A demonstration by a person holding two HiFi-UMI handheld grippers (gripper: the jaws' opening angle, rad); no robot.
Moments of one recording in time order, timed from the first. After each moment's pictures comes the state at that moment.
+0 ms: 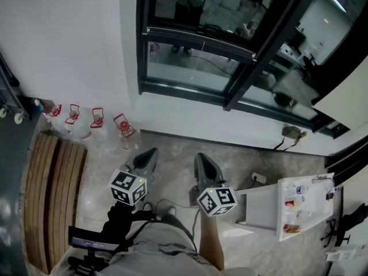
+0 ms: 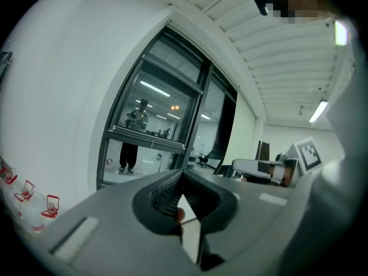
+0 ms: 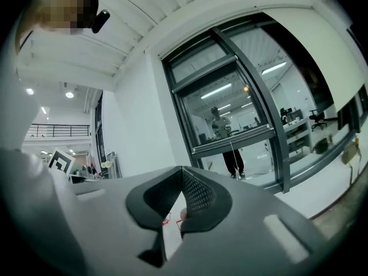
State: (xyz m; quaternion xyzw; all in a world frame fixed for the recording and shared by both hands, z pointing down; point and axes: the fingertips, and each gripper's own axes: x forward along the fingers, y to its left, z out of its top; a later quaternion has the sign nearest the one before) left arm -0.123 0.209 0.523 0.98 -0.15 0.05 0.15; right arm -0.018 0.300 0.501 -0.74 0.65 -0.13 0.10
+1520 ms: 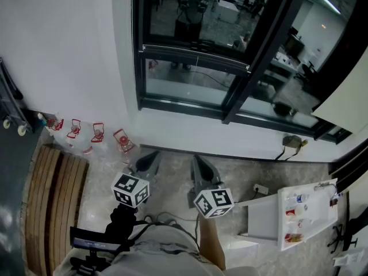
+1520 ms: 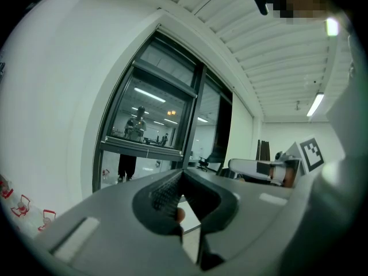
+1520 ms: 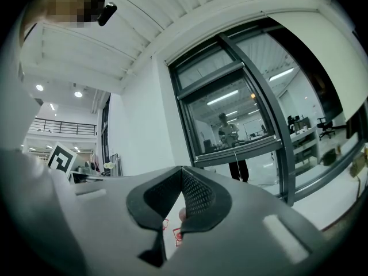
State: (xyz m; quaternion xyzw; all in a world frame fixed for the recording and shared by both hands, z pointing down) left arm -0.085 0.201 0.491 0.98 -0.15 0.03 0.11; right arm 0.003 0.281 0.474 -0.73 0.67 -0.09 0.09
